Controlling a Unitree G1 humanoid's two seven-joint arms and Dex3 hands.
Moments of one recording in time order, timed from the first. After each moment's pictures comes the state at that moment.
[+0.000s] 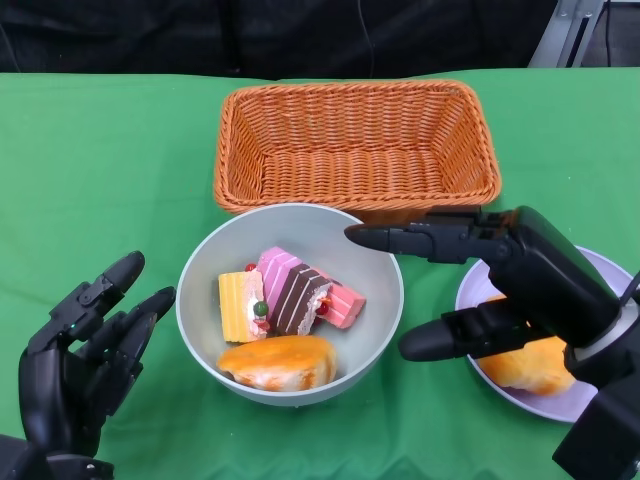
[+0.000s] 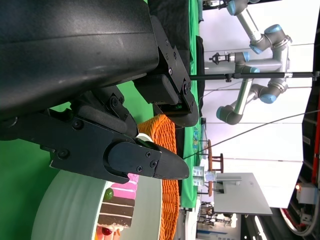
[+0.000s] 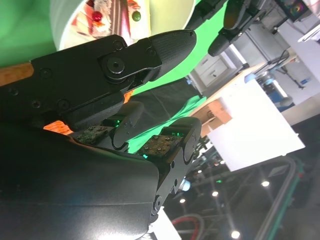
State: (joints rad) left arm -0.18 -0.05 0.28 0.80 -0.30 -0.88 -0.30; right arm -0.32 -0.28 0.22 0.17 -0.29 -0.76 0.15
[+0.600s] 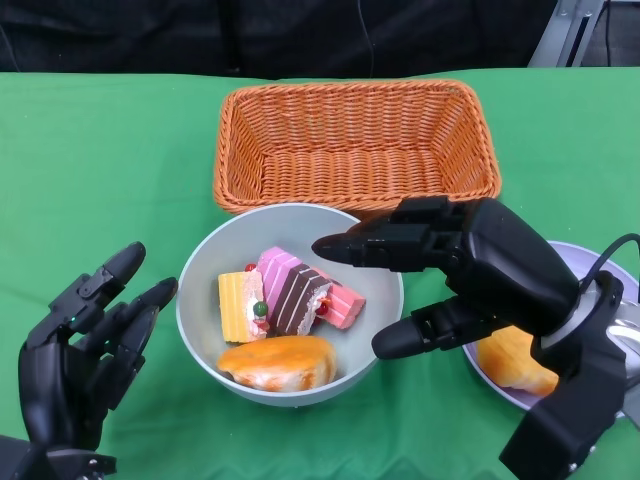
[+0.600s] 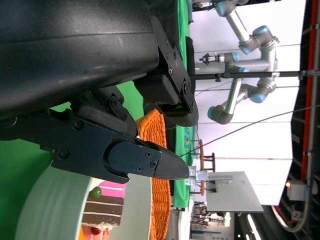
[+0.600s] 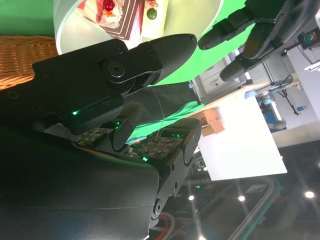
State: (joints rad) left arm -0.17 -0.06 0.27 0.72 -0.29 -0.88 -0.28; right arm -0.45 -0.26 0.26 0.39 -0.61 -0.91 -0.07
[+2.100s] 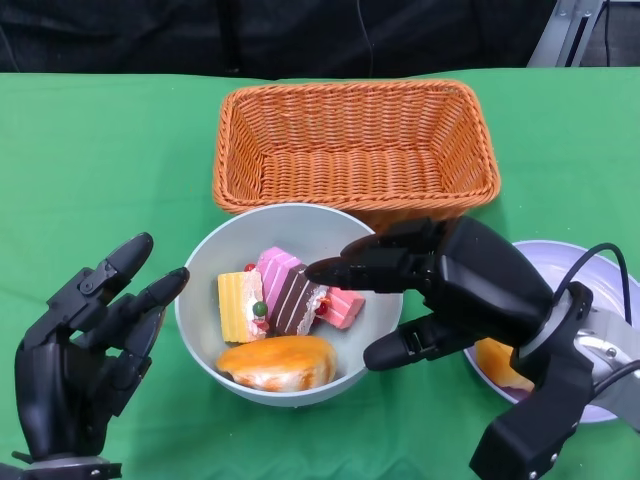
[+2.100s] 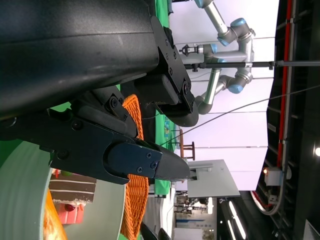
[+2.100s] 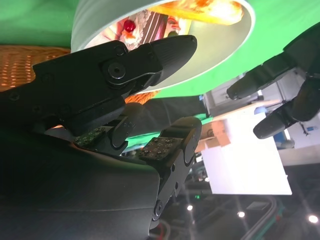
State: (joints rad) left arm -0.02 -0.10 0.20 0.38 -0.29 -0.76 -0.24; right arm -0.53 -0.28 0.38 0.55 -0.81 -0.91 -0.33
